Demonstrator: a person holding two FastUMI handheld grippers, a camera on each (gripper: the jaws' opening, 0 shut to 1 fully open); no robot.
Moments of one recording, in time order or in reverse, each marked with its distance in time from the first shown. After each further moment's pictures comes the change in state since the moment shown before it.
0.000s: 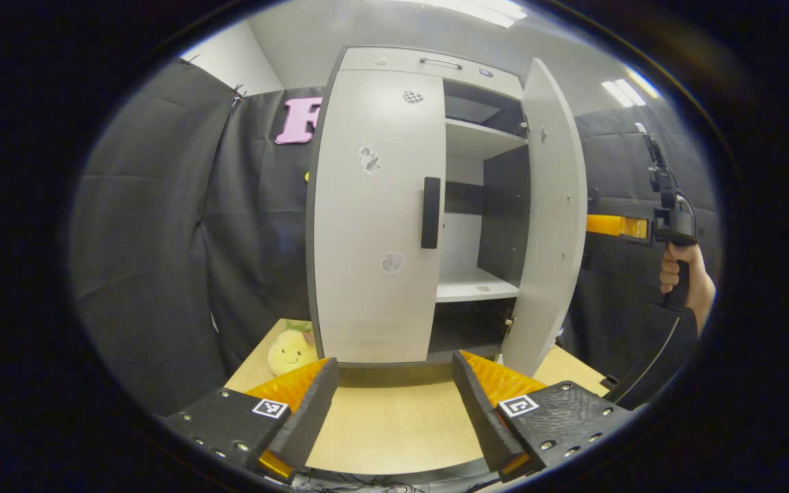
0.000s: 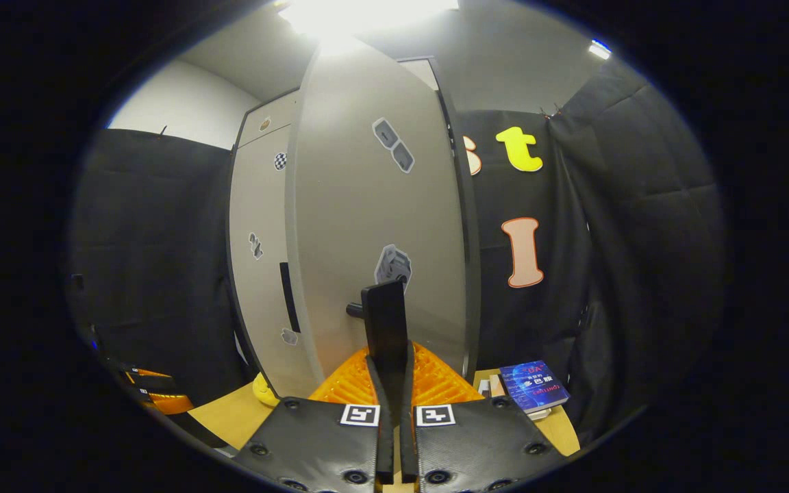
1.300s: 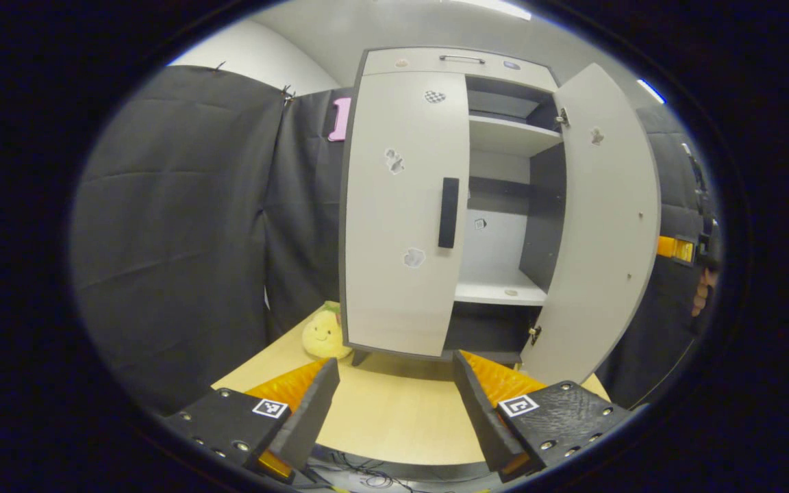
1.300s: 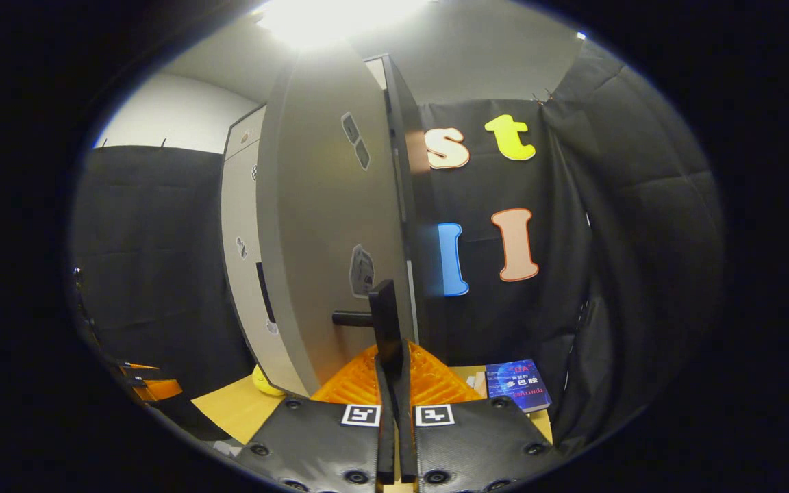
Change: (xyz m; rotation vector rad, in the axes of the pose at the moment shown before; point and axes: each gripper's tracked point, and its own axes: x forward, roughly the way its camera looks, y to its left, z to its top) left arm -0.033 -0.059 0.001 -0.057 0.047 0.303; right arm -0.017 -0.096 0.006 0.055 0.044 0.059
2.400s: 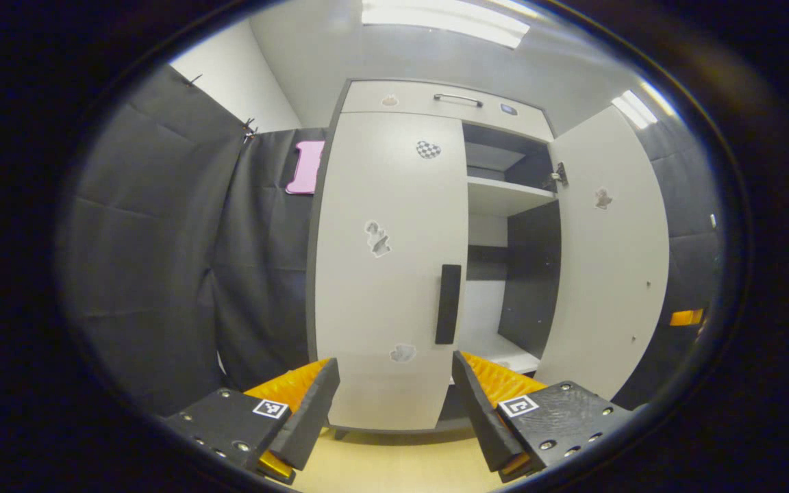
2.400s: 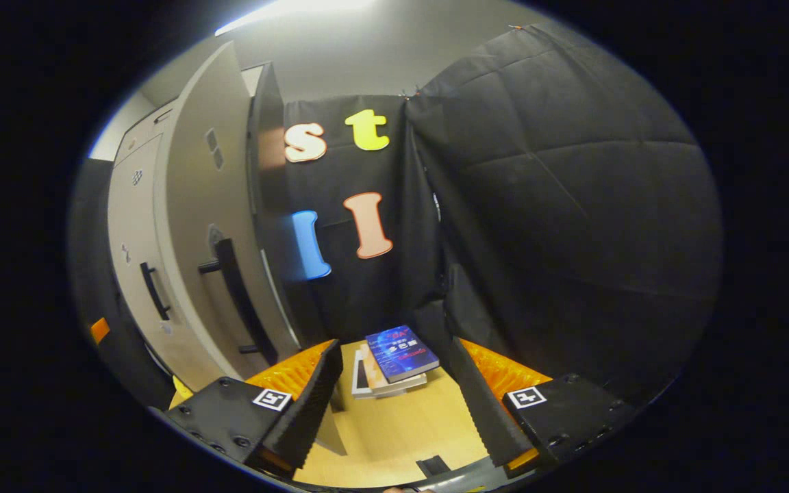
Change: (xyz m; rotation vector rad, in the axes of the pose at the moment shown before) left arm 0.111 0.010 0.134 0.008 -0.267 -0.233; right arm -0.102 -0.115 -0.028 0.115 0.011 -0.652
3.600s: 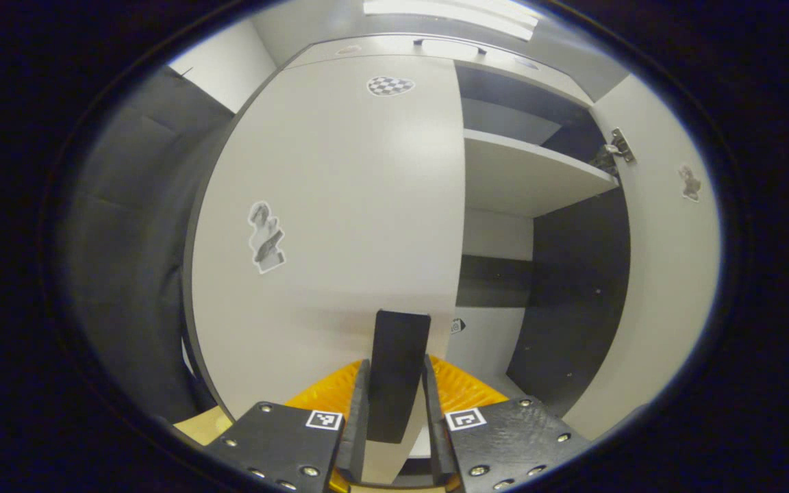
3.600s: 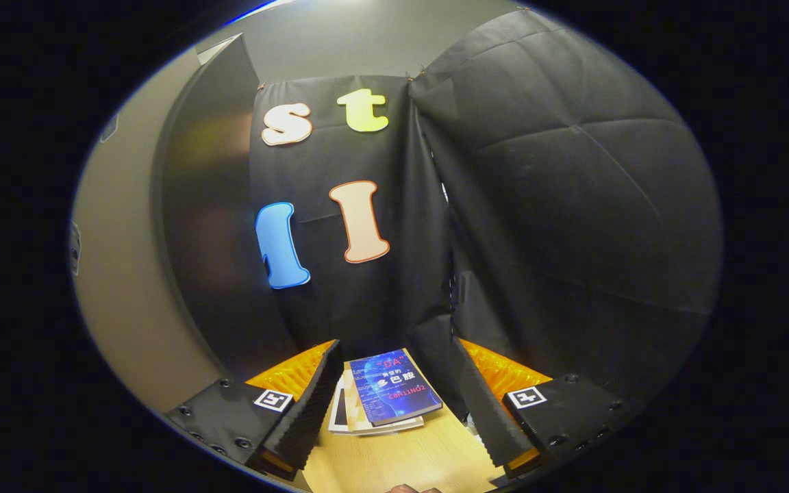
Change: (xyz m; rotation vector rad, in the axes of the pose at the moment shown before) left arm 0.196 -0.073 0.003 -0.068 -0.004 0.087; right arm 0.186 0.005 -0.006 -0.037 0.029 0.099
